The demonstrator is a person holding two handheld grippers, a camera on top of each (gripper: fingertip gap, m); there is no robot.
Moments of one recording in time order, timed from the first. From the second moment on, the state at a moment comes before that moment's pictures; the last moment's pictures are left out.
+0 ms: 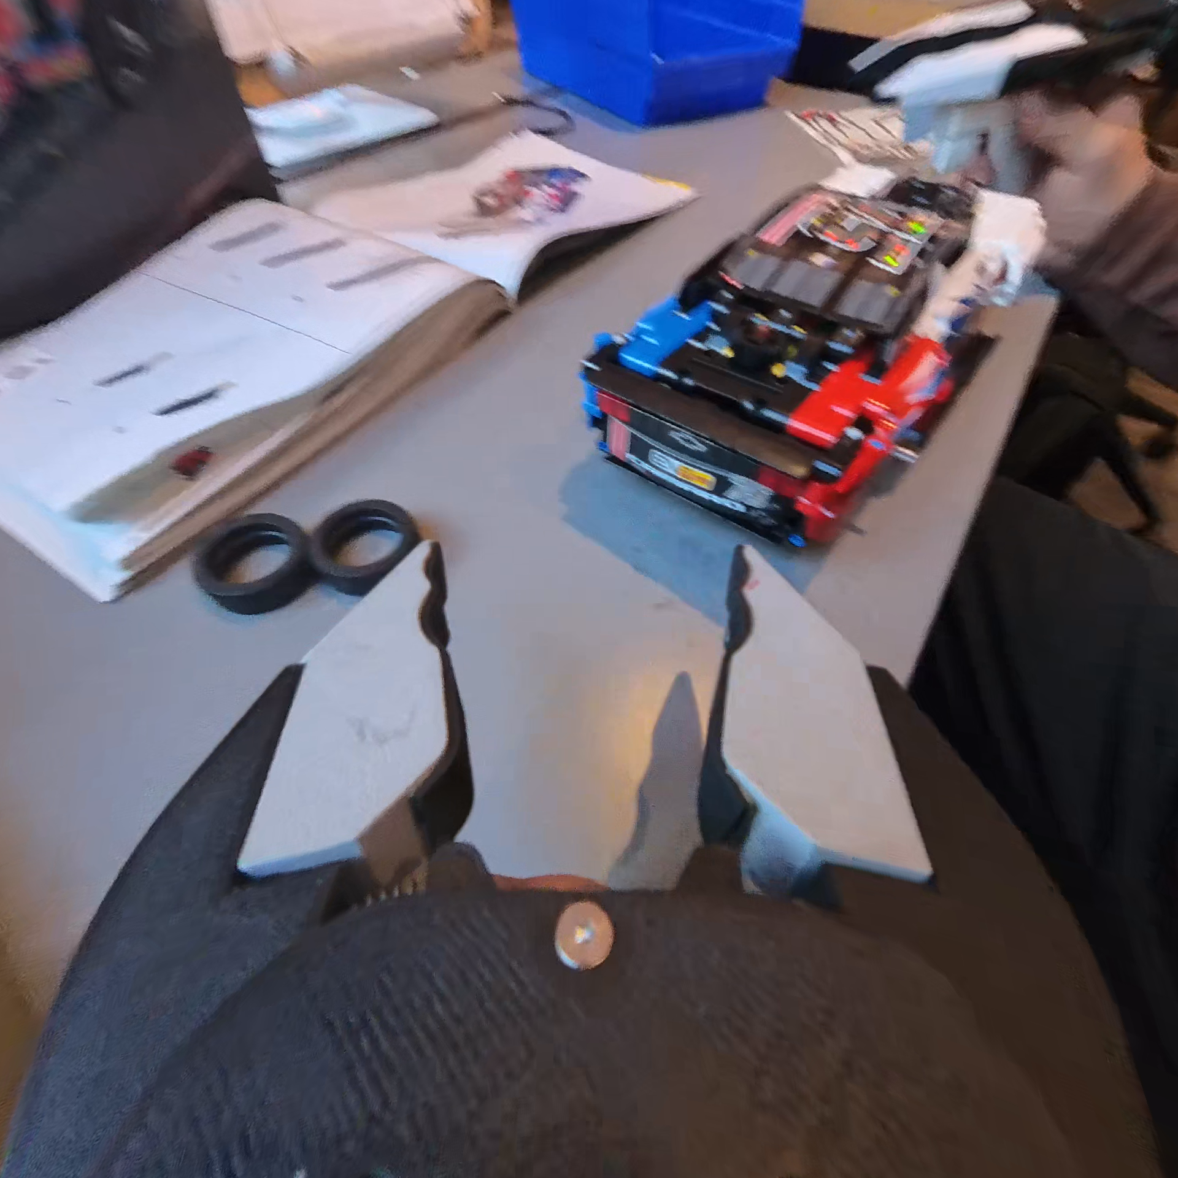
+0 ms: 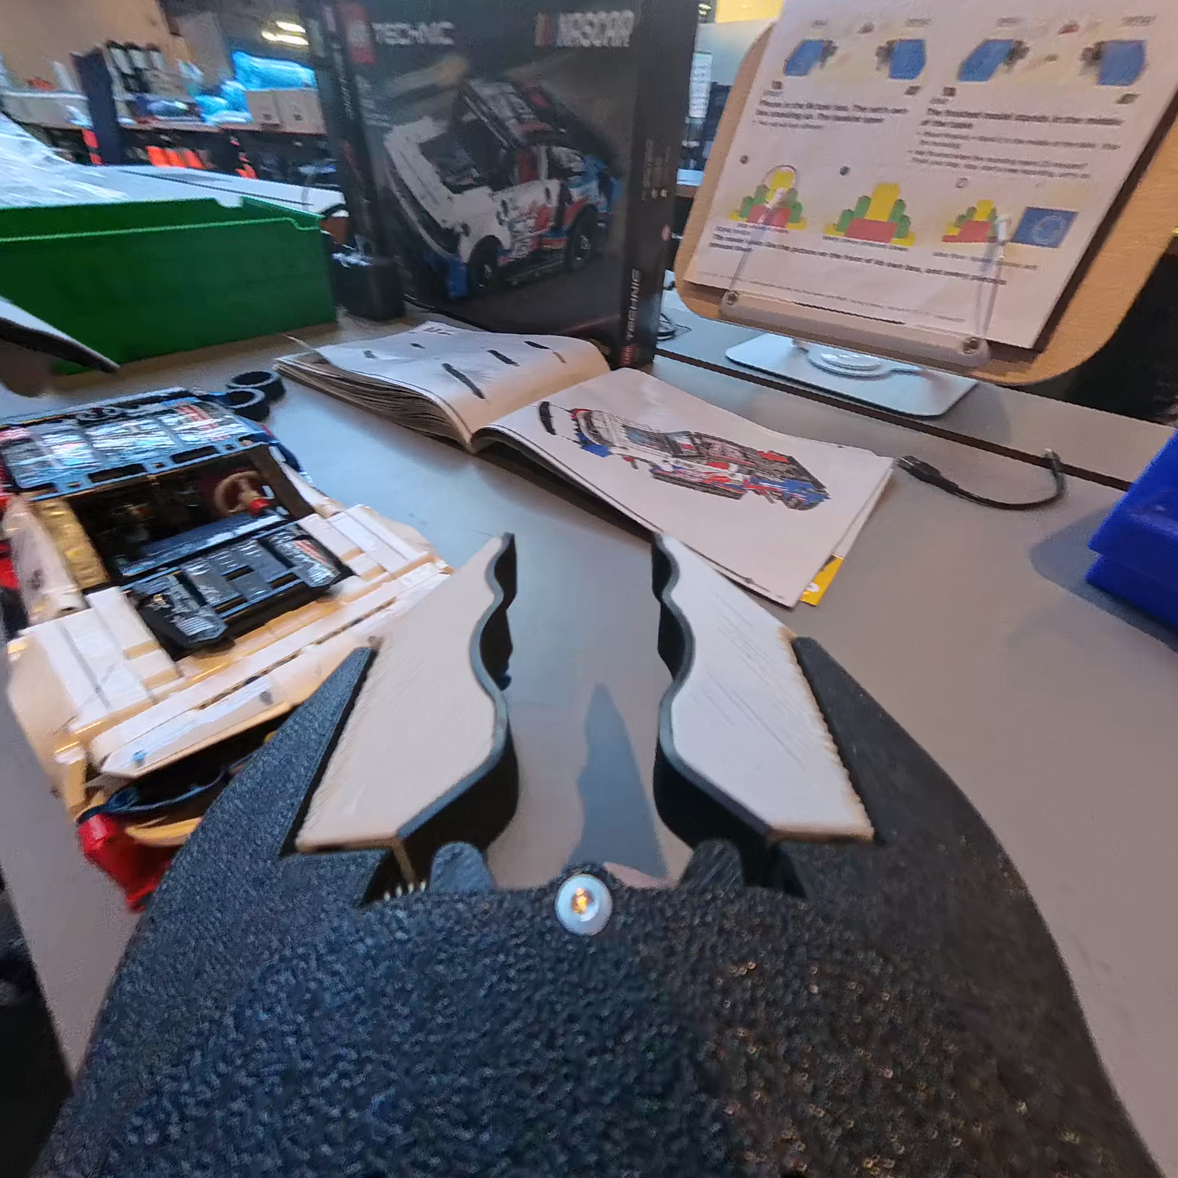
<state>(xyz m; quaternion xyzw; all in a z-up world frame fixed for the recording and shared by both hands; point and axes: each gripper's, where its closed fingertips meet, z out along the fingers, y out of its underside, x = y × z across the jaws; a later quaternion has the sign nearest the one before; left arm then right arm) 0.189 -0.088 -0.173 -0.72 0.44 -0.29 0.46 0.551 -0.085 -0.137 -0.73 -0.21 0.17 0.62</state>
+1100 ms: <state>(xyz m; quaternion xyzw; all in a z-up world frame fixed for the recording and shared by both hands) 0.262 -0.116 -0.224 -0.63 0.67 -0.25 0.31 0.524 -0.164 -0.227 -0.80 -0.46 0.15 0.35</state>
